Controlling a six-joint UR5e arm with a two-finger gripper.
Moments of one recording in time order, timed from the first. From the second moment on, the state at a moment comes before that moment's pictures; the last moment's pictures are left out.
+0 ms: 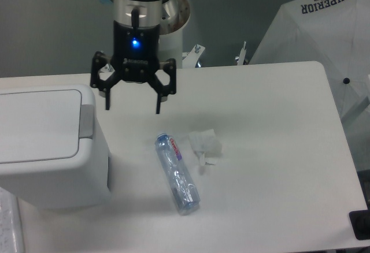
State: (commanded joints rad) arm 2.29 -1.61 -1.61 -1.02 1.21 0.03
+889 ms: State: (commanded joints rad) arm 2.29 -1.63 -1.65 -1.02 1.18 0.03
